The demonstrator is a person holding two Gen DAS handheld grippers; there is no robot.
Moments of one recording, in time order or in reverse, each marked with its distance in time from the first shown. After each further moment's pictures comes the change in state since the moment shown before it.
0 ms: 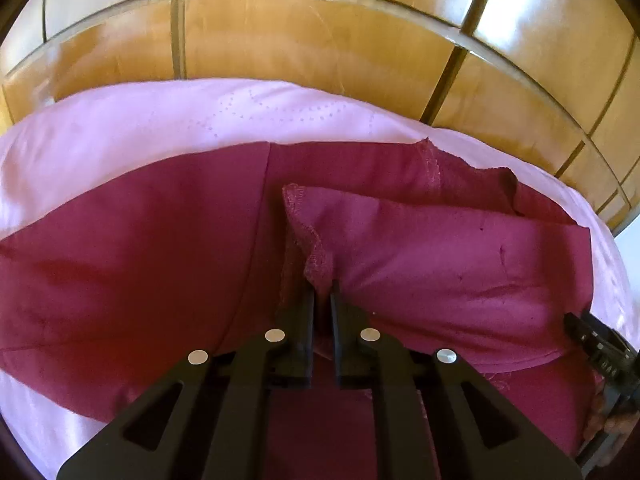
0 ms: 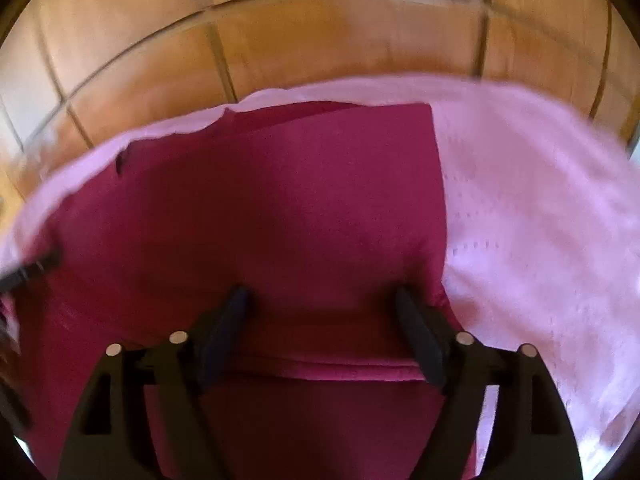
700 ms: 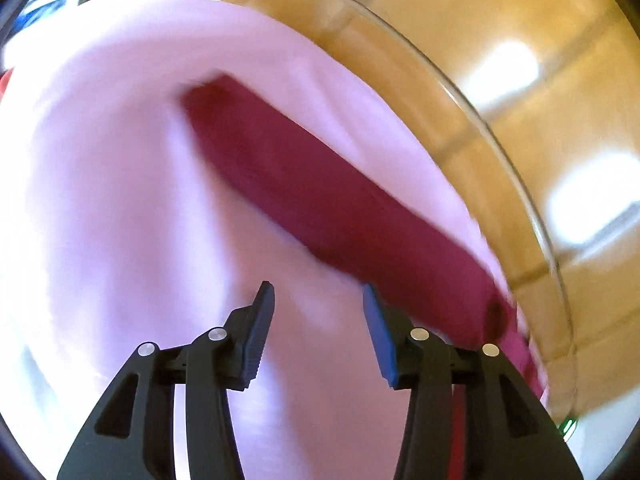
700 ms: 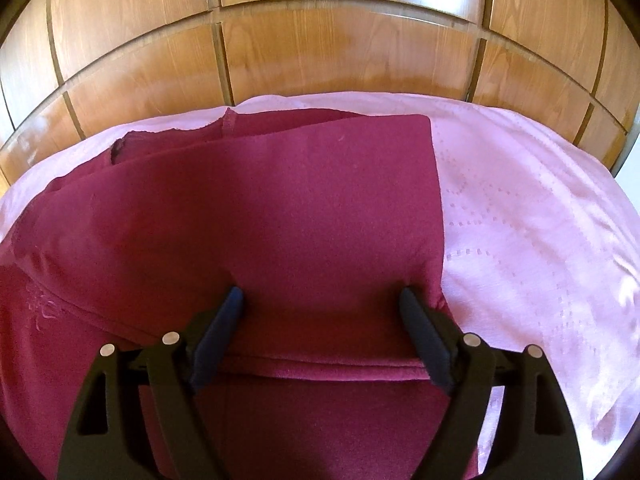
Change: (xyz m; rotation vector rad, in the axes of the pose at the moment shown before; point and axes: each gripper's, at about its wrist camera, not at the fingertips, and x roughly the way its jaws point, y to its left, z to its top) left arm -0.169 0.271 -0.126 -0.769 -0.211 0.042; right arm -0.002 0.006 -0.002 -0.020 -0.021 -0.045
